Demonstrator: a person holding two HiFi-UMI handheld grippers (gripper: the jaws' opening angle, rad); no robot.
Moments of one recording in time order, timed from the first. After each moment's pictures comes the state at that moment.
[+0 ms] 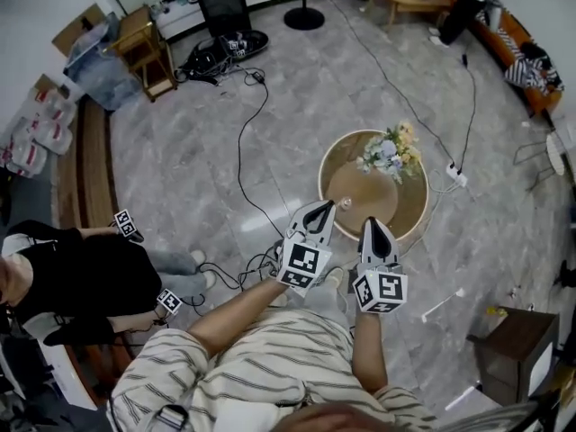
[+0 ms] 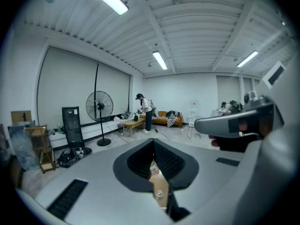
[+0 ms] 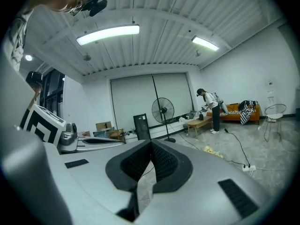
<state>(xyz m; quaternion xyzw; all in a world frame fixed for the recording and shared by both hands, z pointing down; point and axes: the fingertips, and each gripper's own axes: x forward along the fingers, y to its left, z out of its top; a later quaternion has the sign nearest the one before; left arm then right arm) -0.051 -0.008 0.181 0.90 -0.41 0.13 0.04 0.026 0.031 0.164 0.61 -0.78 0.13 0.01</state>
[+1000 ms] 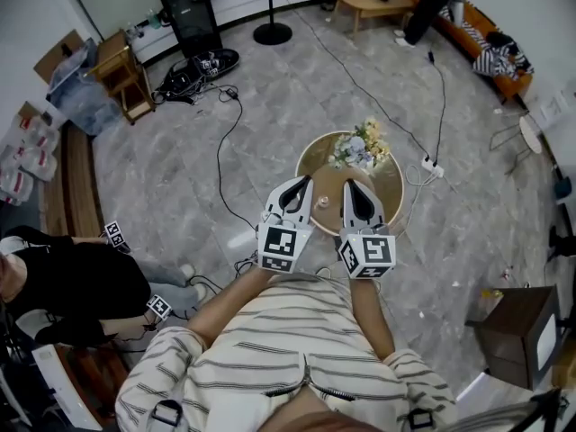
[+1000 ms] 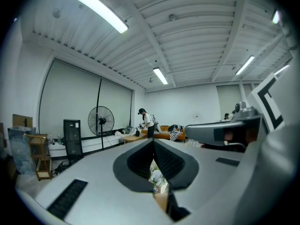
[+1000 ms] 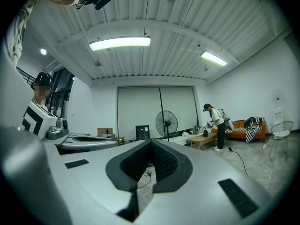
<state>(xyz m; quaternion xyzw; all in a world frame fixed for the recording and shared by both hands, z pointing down) -0.043 0.006 0.106 0.90 -0.43 0.04 -0.01 0.036 0.024 0.097 0.60 -0.80 0.03 -0.02</state>
